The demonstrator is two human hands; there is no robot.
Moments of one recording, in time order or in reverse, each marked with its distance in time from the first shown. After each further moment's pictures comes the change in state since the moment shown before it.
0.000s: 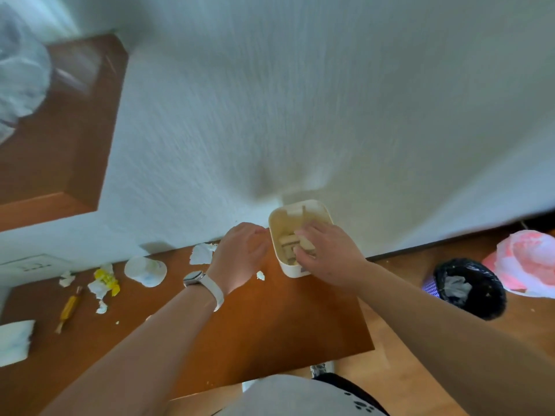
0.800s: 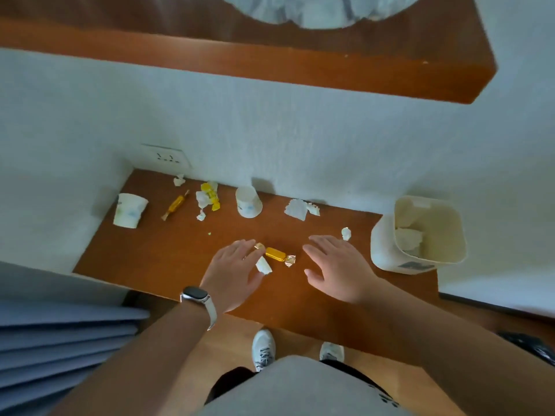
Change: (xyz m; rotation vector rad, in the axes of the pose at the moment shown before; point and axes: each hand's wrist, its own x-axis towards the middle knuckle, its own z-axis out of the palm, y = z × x) left_hand -0.188 -0.176 -0.034 0.415 0.036 -0.167; right_hand 0.005 -0.133 0.124 -0.419 -0.216 -0.553
